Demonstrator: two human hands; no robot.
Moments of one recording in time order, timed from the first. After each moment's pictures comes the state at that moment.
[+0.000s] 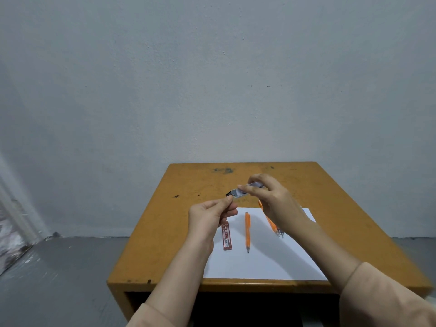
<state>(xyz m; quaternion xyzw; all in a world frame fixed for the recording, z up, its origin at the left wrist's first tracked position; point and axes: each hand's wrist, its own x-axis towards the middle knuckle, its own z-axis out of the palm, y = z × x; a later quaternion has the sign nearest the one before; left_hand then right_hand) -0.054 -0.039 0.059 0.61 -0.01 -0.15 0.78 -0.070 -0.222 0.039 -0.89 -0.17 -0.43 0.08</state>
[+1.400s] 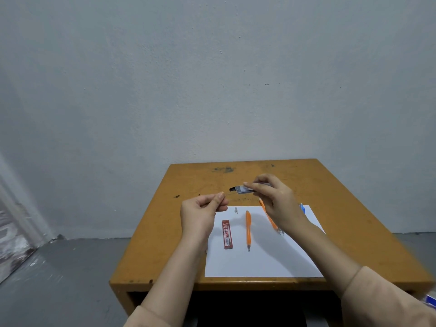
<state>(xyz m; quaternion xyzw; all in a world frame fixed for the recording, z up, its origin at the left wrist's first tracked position) -0.050 -0.032 0.057 0.69 -0.06 -0.03 0.72 -0.077 -0.220 0.033 -0.88 -0.10 -0.43 0.18</state>
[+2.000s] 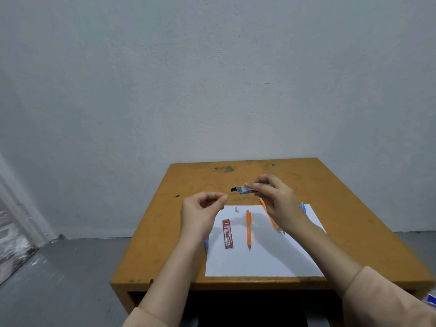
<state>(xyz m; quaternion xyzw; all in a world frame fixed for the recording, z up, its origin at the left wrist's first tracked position) -0.046 -0.027 0.056 0.74 -0.12 0.00 0.67 -0.077 -0.224 0.030 -0.88 -0.11 -0.42 0.18</state>
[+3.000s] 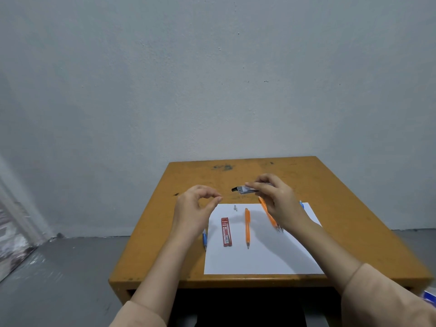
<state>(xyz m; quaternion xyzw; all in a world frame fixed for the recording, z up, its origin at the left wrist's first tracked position) -0.025 -0.015 0.048 0.83 -0.25 0.13 0.48 -0.078 -0.226 0.029 -0.88 -0.11 -0.42 0.19</state>
